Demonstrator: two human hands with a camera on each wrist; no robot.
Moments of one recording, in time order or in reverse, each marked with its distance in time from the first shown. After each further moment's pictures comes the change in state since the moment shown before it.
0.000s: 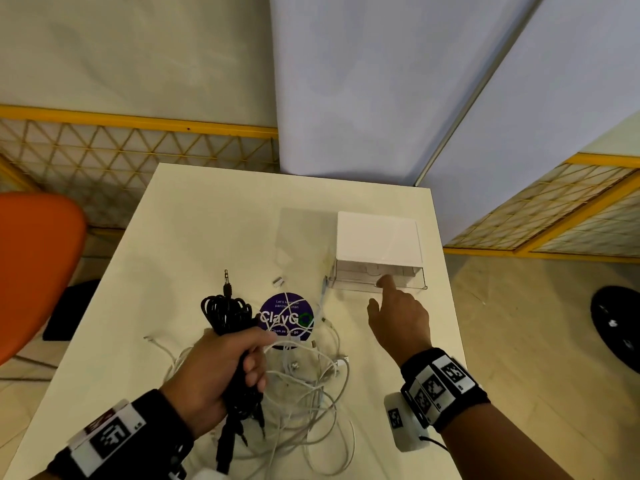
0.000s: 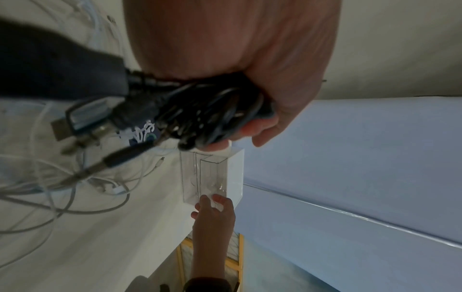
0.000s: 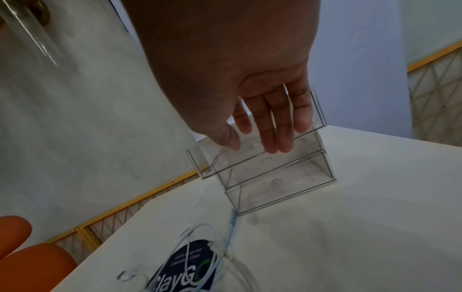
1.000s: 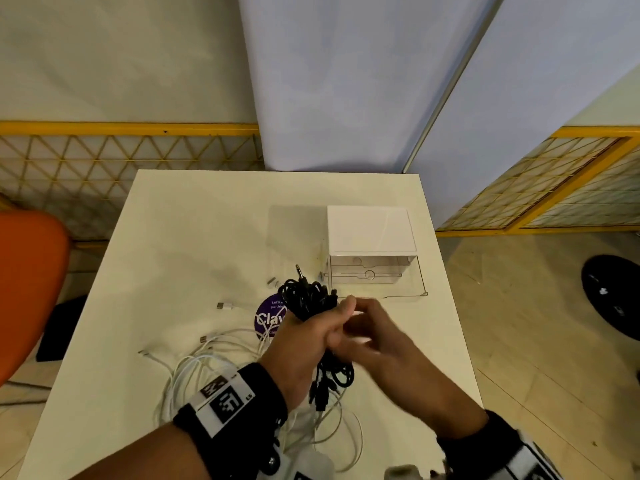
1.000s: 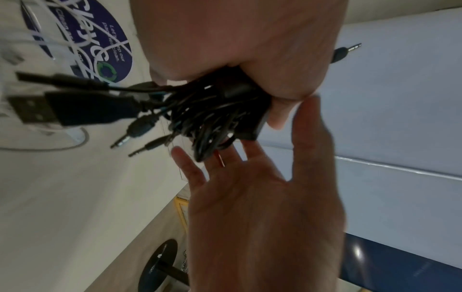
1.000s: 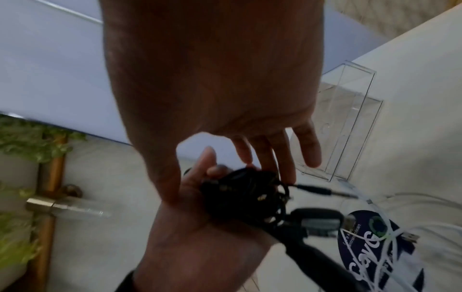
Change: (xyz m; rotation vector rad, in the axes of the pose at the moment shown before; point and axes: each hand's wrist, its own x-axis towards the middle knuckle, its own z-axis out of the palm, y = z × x) left_hand 0.019 0.001 0.086 0.054 -0.159 0.022; right_hand -0.092 -0.042 -0.084 1.029 -0.442 -0.042
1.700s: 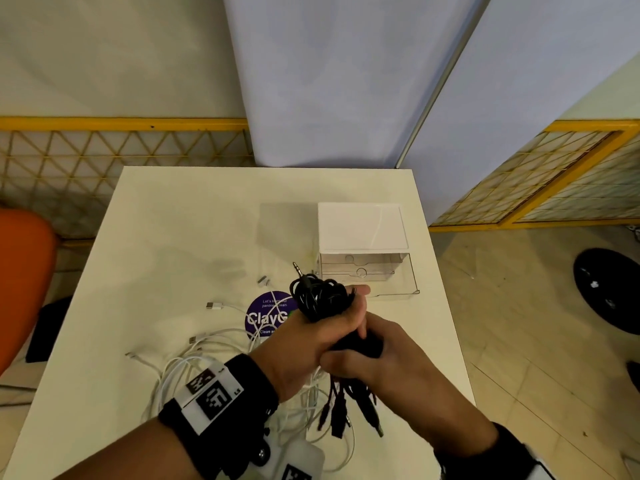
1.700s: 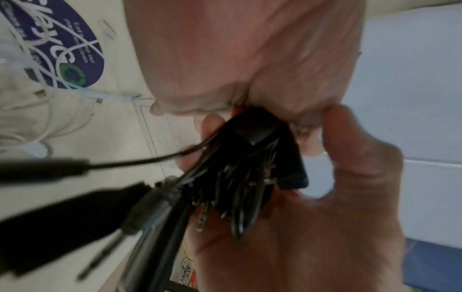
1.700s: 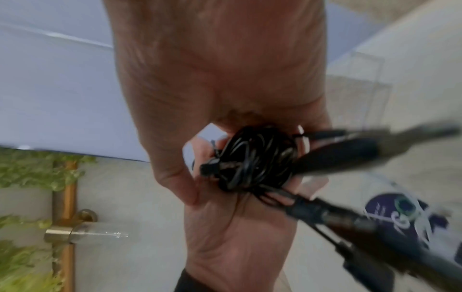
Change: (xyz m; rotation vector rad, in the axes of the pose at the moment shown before) left_hand 0.008 0.004 0.002 0.092 -0.360 0.093; right_hand -0.014 -0.024 -0.003 0.126 -0.043 0.025
